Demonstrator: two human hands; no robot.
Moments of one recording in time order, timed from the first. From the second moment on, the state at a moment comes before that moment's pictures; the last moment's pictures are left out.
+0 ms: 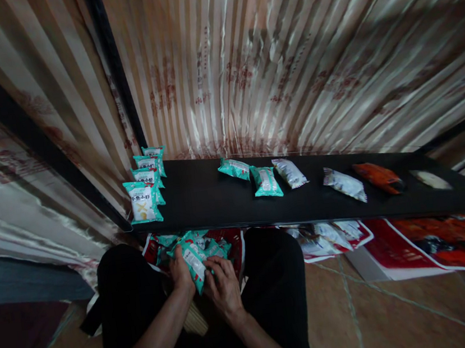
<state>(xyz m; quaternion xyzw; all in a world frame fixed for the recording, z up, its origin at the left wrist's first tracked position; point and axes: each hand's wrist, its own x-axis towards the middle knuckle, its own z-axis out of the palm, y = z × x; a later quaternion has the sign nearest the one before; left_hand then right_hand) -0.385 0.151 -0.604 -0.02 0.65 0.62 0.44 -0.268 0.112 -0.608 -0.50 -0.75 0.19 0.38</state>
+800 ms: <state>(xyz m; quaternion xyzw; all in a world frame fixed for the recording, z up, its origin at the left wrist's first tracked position) -0.391 0.146 -0.573 0.05 0.63 0.61 0.48 -0.260 0.130 -0.568 -0.50 -0.47 0.63 0.37</state>
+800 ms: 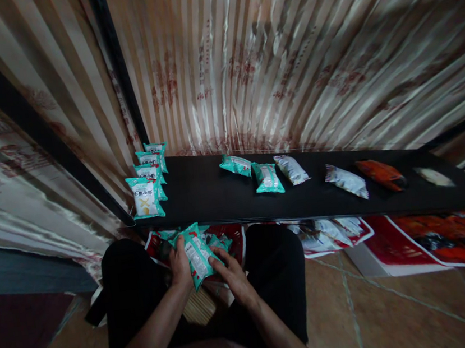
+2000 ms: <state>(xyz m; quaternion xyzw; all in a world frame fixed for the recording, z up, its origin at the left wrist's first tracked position) -0.382 0.162 -0.584 0.18 0.69 0.57 0.41 -0.269 0.137 -0.558 -0.56 -0.43 0.55 0.45</state>
